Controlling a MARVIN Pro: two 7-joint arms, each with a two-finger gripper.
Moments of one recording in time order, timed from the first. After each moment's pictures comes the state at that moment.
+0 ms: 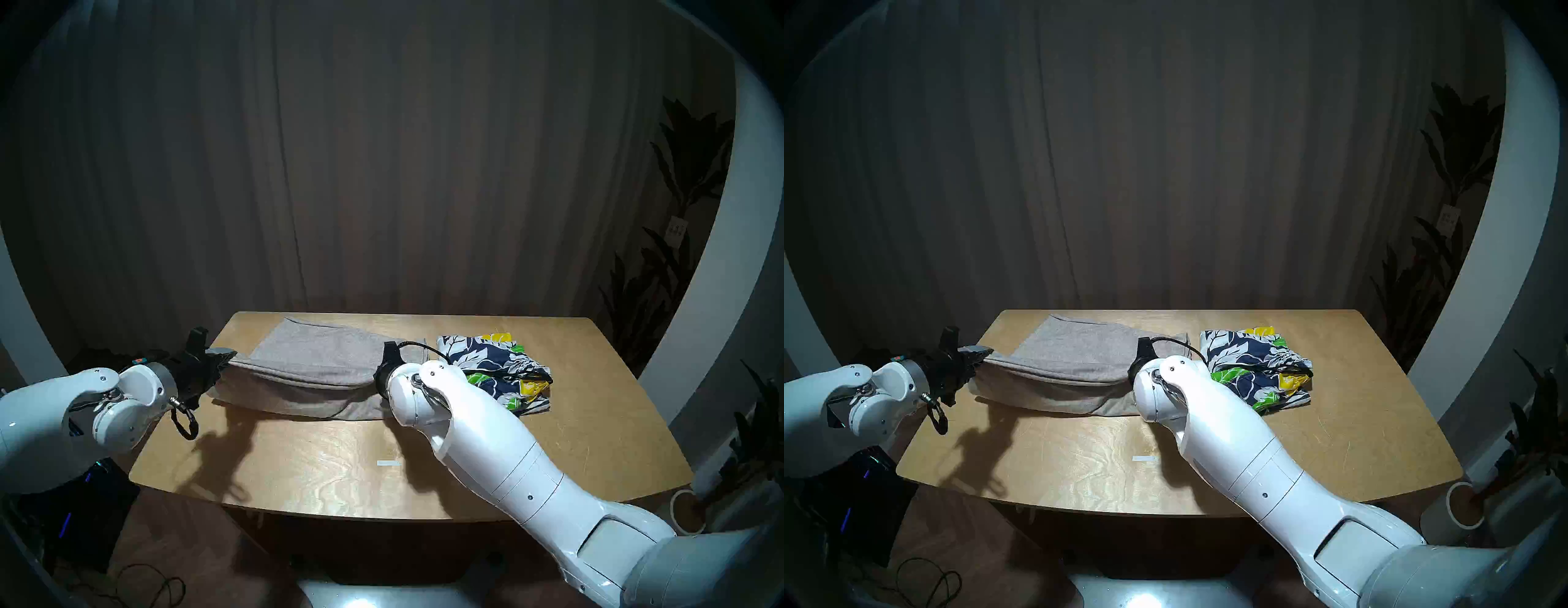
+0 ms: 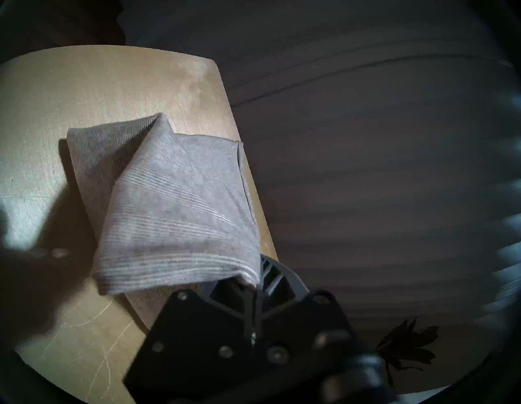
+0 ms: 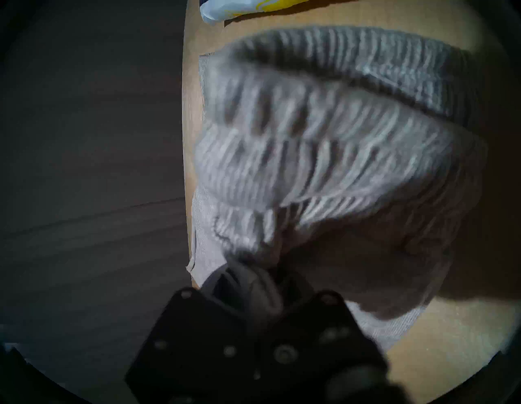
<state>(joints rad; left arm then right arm) 2.08 -0.14 -1.59 -1.95 -2.68 -0.16 0.05 -1.15 -1.42 0.83 -1.48 2.00 -0.42 -0.75</state>
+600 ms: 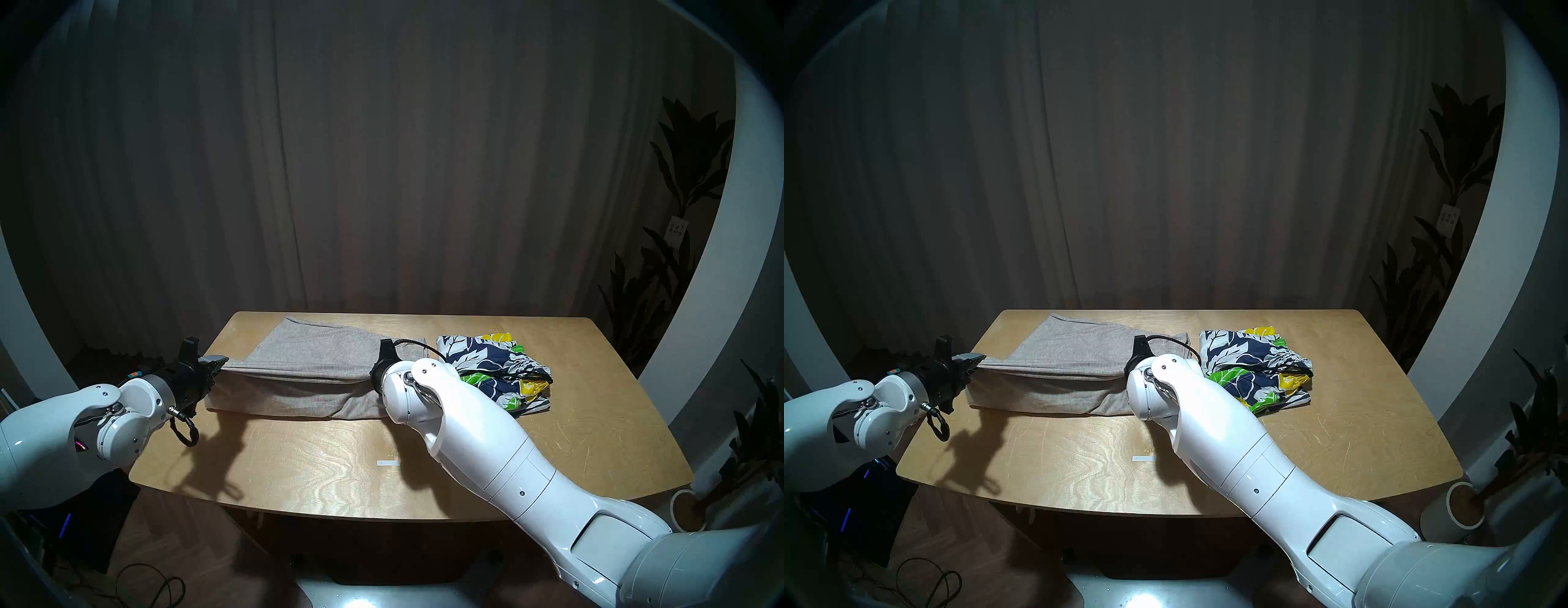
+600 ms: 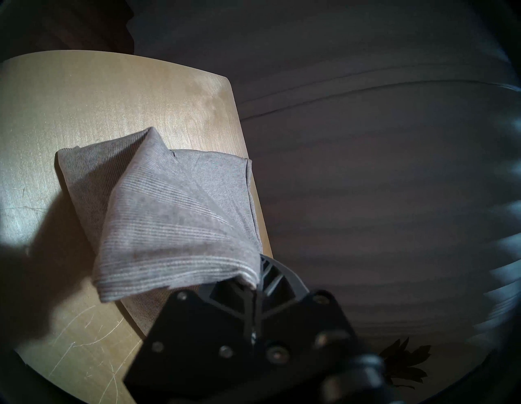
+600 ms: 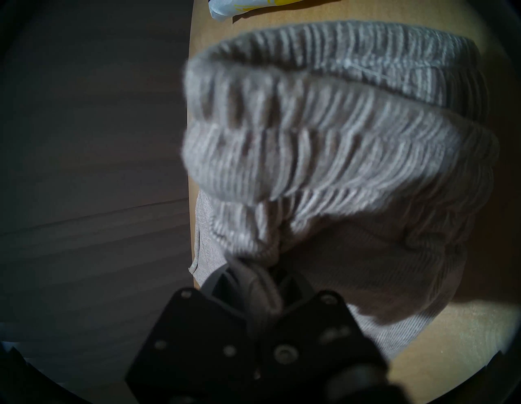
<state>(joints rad) 2.03 -0.22 -1.53 -1.90 -2.65 -0.18 0.00 -1.13 -1.44 0.82 -1.44 1.99 -0.43 -0.73</state>
